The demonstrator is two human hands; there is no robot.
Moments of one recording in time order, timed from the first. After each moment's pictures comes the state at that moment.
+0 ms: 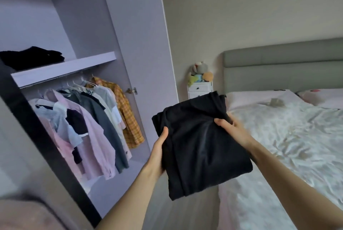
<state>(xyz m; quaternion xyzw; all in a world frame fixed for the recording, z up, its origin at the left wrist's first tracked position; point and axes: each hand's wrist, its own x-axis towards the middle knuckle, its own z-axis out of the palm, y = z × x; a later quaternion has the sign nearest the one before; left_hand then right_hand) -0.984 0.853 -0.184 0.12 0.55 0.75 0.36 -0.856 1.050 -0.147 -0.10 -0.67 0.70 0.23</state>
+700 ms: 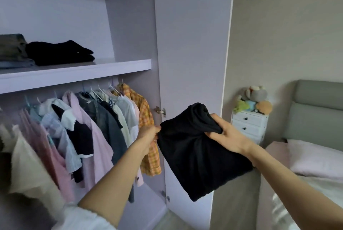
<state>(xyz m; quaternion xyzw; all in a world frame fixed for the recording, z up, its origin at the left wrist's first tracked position) -1.349 0.928 -0.101 -0.06 0.72 0.69 0.05 -1.253 1.161 -0.078 0.18 -0.86 0.45 0.12</state>
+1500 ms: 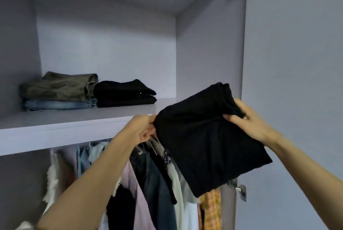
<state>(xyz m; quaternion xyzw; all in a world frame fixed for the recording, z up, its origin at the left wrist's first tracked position) -1.586 0.722 0.053 -0.10 0.67 0.73 -0.08 -1.597 1.011 0.061 0.33 -0.78 0.51 0.18</state>
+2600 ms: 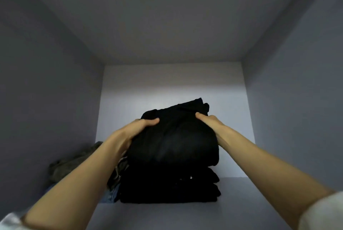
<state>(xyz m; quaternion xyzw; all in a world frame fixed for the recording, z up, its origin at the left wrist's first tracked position) -1.751 0.531 0.240 -0.11 0.75 0.59 -0.28 -1.888 0.716 0.248 0.36 -0.63 0.68 -0.06</state>
